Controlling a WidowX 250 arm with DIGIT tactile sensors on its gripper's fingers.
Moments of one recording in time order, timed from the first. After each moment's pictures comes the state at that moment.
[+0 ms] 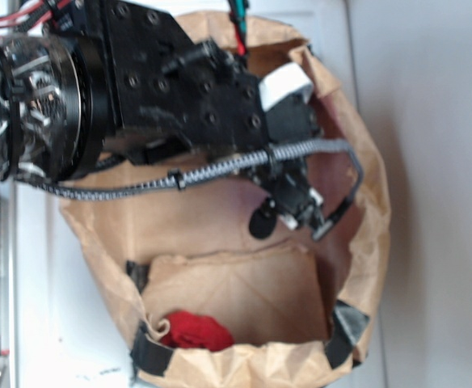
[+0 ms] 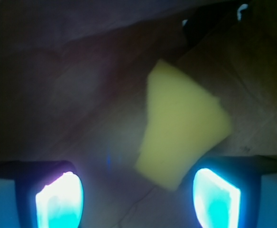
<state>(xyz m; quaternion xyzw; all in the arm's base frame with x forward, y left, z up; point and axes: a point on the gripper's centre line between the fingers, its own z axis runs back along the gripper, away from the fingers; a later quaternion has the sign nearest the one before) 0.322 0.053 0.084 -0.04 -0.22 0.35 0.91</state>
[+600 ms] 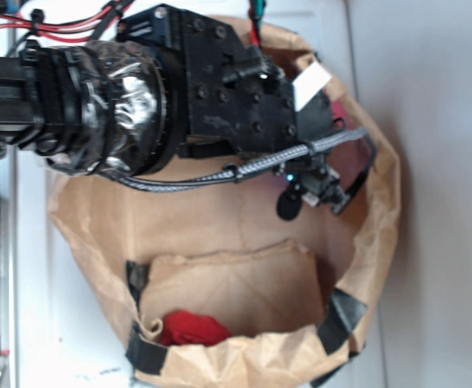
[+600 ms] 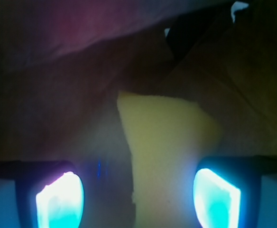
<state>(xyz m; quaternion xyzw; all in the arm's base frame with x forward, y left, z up) 0.338 0.060 0.061 0.00 -0.21 0.39 0.90</state>
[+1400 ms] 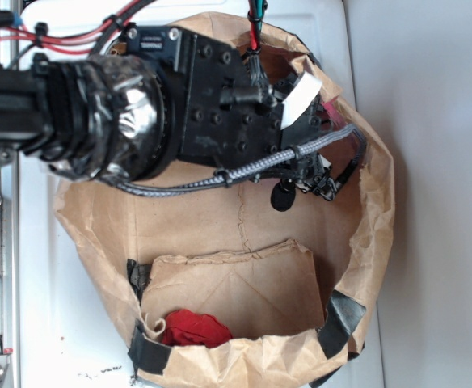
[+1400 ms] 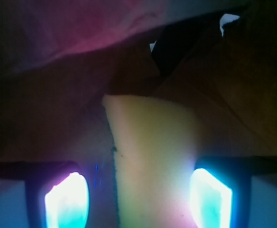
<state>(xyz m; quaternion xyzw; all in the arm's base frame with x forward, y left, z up) 0.339 0.066 0.053 0.02 -0.25 0.38 0.89</state>
